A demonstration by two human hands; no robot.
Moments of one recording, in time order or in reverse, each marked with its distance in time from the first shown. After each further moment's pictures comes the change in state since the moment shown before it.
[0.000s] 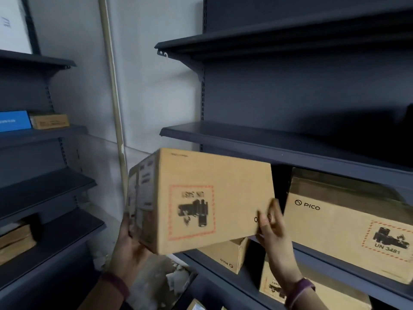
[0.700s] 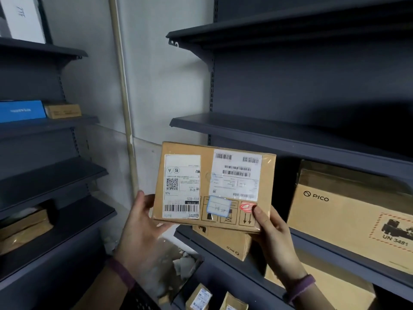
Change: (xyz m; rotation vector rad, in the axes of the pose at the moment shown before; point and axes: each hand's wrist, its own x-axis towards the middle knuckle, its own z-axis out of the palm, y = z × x) left_hand -0.023 0.026 0.020 0.222 -0.116 0.051; right_hand -0.018 0.000 0.016 0.317 -0.254 0.082
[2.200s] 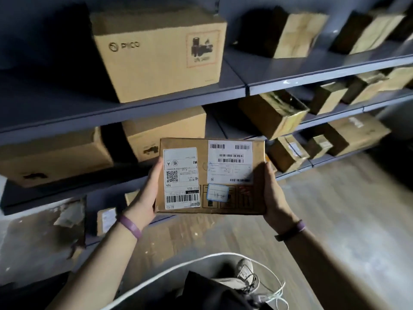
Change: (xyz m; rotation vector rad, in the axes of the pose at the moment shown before) left_hand -0.091 -0.242 0.129 0.481 -0.702 -1.083; right_hand -0.280 0.046 -0.121 0.022 1.213 0.187
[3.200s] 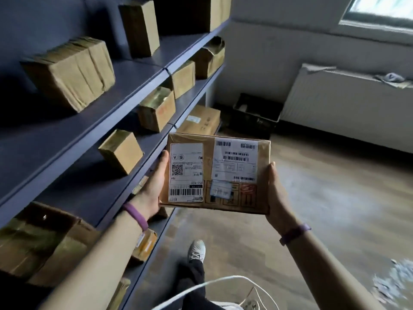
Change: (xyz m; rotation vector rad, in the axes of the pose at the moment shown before) left_hand 0.265 -0.007 0.726 0.533 -0.838 -0.082; right_hand 0.150 -0.238 -0.551 0.258 0.744 -0.216
